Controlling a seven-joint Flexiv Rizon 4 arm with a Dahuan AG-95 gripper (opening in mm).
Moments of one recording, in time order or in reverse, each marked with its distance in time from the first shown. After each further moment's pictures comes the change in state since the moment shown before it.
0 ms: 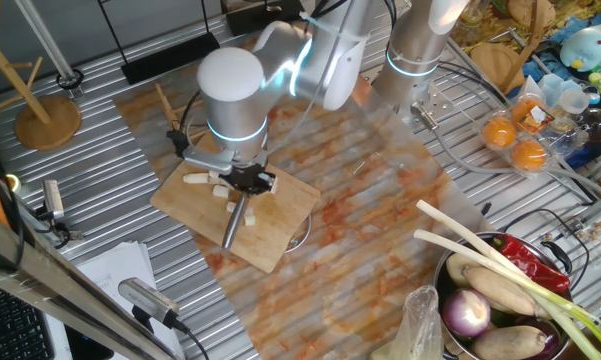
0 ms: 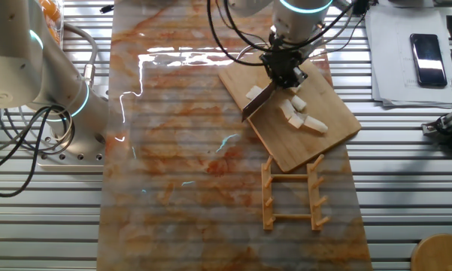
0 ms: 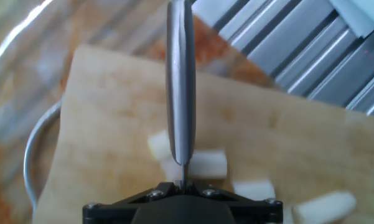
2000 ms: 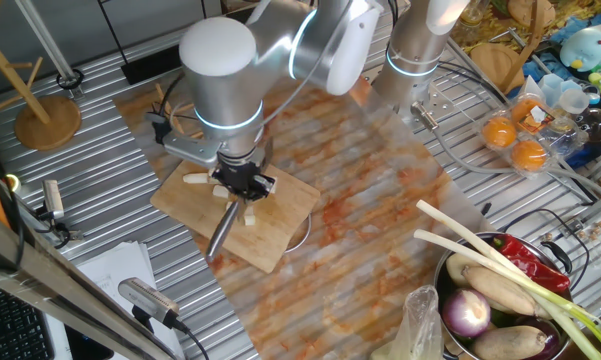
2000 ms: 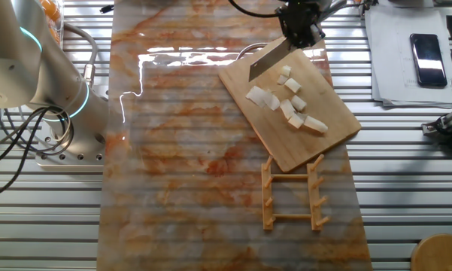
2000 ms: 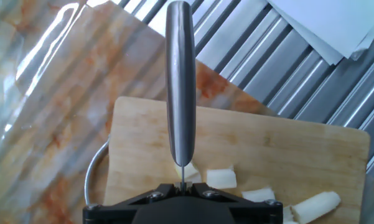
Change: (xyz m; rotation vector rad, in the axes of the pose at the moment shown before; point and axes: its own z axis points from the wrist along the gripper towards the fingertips) arm -0.060 0.020 -0.094 -0.034 -0.058 0.123
